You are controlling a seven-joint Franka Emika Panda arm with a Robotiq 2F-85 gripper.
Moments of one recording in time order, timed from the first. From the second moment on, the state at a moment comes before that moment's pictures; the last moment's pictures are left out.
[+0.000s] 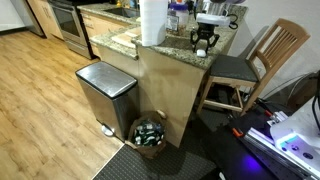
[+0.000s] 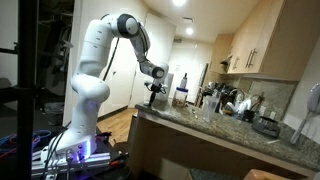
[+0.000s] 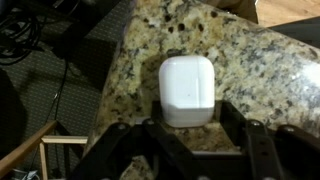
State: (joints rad) arm 0.10 0.07 0.06 -2.22 0.12 2.22 0.79
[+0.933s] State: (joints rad) arm 0.10 0.02 0.07 -2.23 0.19 2.27 0.77
